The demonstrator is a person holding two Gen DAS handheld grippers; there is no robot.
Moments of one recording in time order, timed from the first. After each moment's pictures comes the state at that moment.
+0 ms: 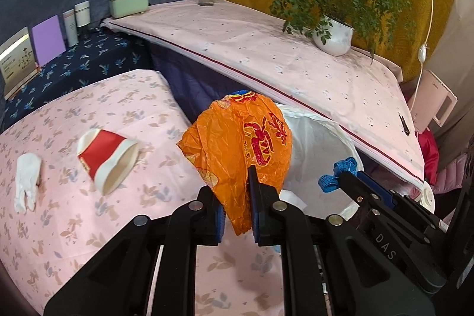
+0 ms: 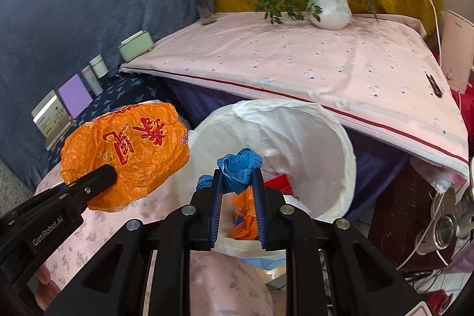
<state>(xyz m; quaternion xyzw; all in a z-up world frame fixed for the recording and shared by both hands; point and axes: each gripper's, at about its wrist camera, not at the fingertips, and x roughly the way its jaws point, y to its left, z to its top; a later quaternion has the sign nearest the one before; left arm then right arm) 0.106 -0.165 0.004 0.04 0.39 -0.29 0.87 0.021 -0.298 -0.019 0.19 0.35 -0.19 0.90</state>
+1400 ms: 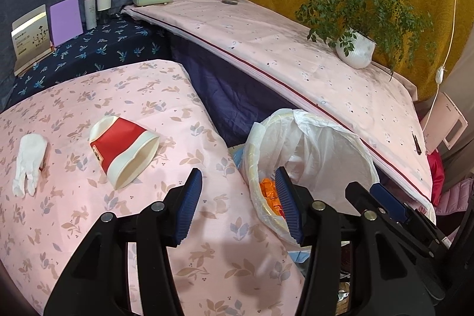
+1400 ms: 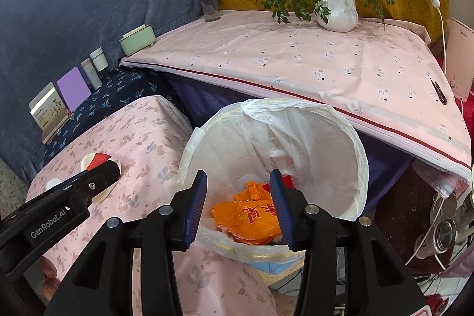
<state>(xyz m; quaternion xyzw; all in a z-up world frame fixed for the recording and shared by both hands) 0.126 -0.136 -0.008 -0.01 0.40 -0.25 0.88 0.040 -0.277 -0.020 0.17 0.35 -0.18 0.90</state>
